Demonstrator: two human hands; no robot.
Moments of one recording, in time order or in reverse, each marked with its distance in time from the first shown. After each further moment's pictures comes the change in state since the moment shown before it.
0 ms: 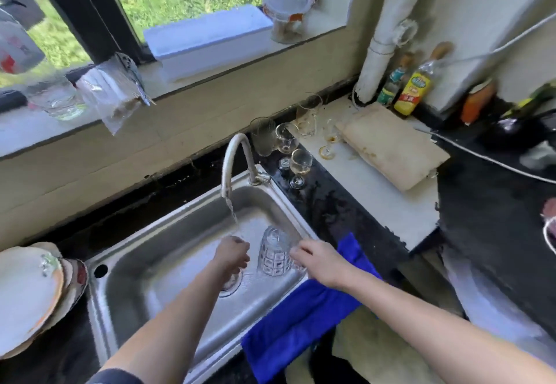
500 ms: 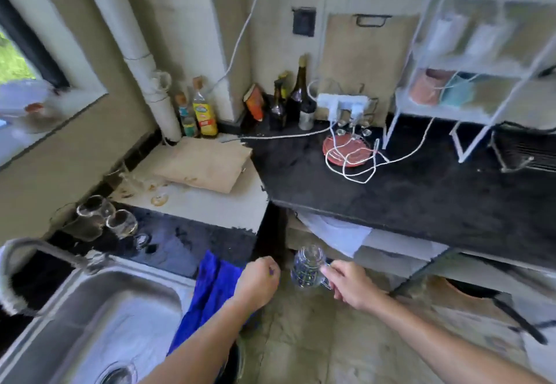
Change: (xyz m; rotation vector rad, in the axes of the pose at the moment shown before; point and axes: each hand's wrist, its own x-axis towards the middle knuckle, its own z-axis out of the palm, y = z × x) left_hand -0.173 0.052 0.299 0.959 -0.332 0.823; right_hand -0.287 0.194 -0.077 0.321 0.712 0.437
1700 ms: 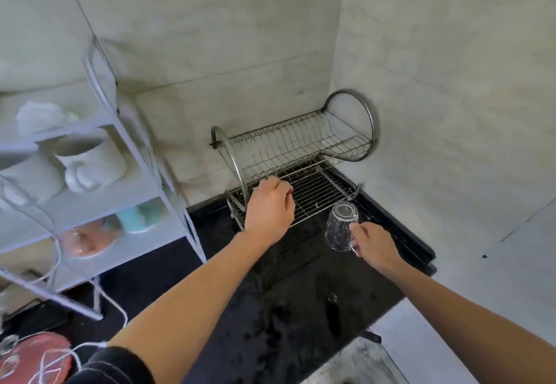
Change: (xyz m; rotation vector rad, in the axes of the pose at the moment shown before) left_hand 0.257 0.776 0.235 0.164 0.137 1.180; right_hand 0.064 0.380 -0.628 0.168 0.917 0.466
